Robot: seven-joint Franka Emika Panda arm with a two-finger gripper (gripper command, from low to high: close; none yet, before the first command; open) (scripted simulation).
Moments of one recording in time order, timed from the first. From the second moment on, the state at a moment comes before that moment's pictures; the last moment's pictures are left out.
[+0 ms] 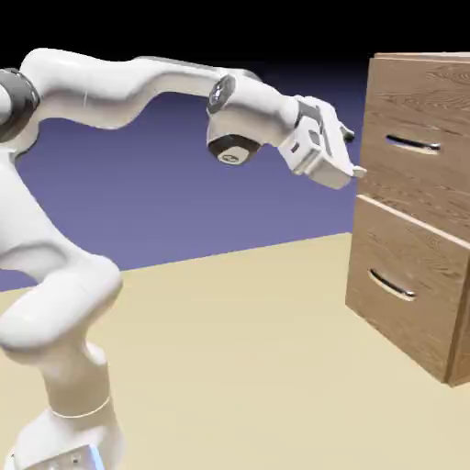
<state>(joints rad) -0.79 -0.57 0.76 -2.31 1.36 2.97 0.40</state>
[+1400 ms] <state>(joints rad) -1.88 -0.61 1.76 -1.61 2.86 2.92 0.09</state>
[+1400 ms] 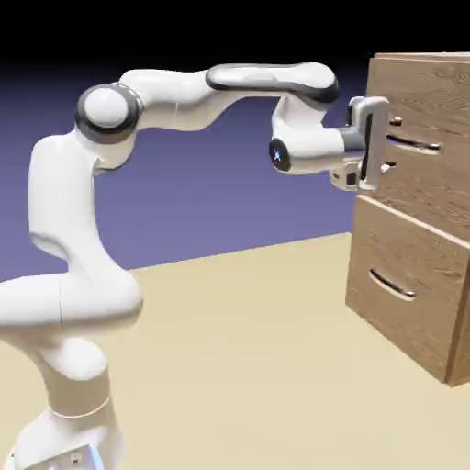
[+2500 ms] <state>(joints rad) -0.96 -0.71 0.99 -2.24 2.86 2.84 0.07</state>
